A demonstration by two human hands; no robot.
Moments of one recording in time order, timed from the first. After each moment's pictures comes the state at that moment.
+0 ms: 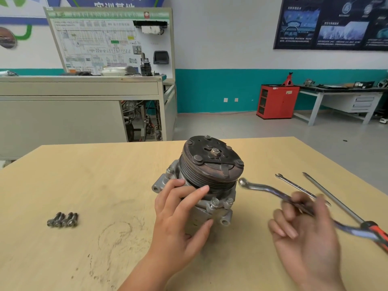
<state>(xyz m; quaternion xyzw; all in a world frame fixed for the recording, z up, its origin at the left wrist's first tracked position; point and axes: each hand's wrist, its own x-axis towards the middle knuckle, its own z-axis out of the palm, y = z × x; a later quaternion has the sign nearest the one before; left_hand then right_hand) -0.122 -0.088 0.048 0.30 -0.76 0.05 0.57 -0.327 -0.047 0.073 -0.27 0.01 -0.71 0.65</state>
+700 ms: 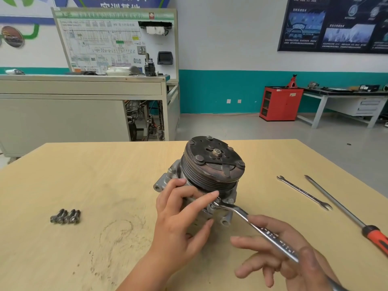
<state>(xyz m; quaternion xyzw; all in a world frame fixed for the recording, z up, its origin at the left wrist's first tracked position) -0.123 -0.087 0.050 0.32 -0.77 0.07 0.55 -0.314 -0.002 0.087 -0.61 0.32 -0.51 0.52</state>
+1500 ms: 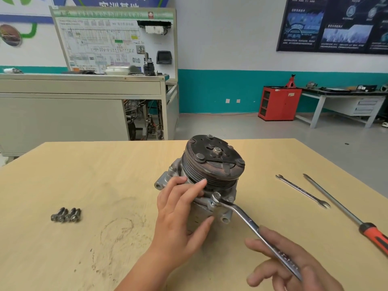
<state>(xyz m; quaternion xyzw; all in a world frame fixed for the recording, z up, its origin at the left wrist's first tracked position) -0.123 -0.087 0.048 0.32 -0.76 0.04 0.57 -0.323 0.012 0.066 -0.56 0.36 -0.57 0.48</state>
